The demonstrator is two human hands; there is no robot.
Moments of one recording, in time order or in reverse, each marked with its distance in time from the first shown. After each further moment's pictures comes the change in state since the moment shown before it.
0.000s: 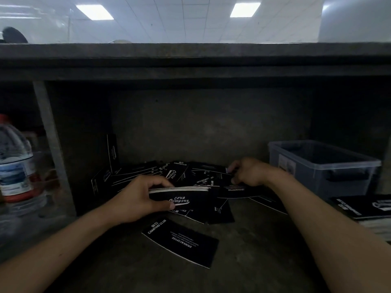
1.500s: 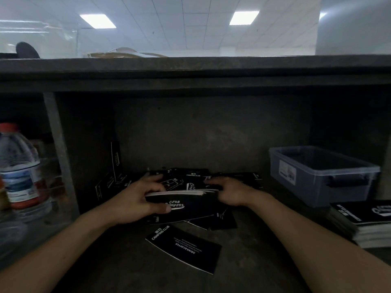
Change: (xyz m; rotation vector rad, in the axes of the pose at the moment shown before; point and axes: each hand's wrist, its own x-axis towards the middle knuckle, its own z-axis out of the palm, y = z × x) left_hand 0.002 -0.004 -0.019 0.160 -0.063 -0.082; right_hand 0.005 -0.019 0.050 0.021 -0.011 -0.253
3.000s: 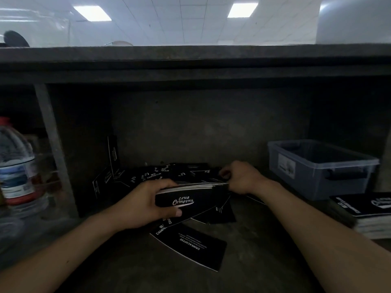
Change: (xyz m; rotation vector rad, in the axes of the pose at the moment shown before) left_hand -0.001 0.004 0.026 -0.111 0.017 0.172; right_hand -0.005 0.012 -0.024 -0.164 0.154 0.117
